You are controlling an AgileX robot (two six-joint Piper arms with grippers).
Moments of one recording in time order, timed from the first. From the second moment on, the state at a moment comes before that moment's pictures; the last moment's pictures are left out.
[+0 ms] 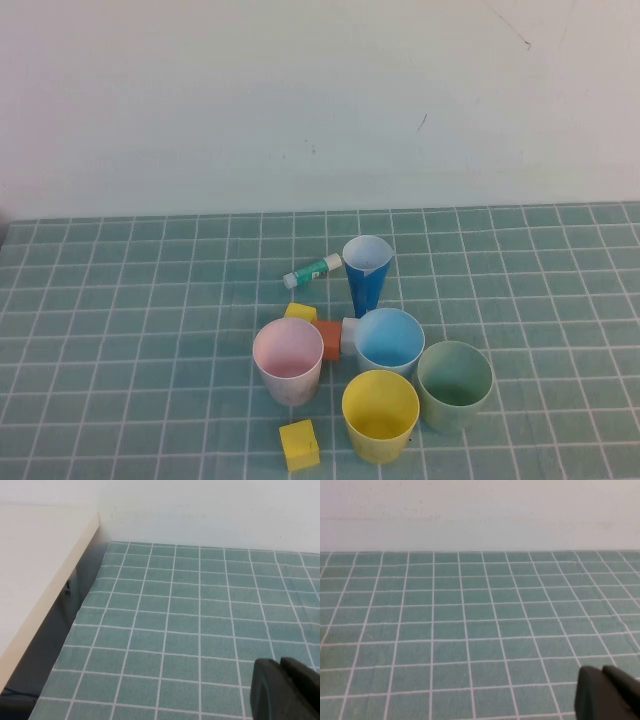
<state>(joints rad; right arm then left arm) -0.11 -0.01 0.03 -0.05 0.39 -0.01 0.06 -0.01 0.02 -0.07 0.36 -0.04</state>
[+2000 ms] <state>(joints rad) -0.11 -0.01 0.03 -0.05 0.39 -0.01 0.06 0.17 -0.22 -0.63 0.43 0.11</state>
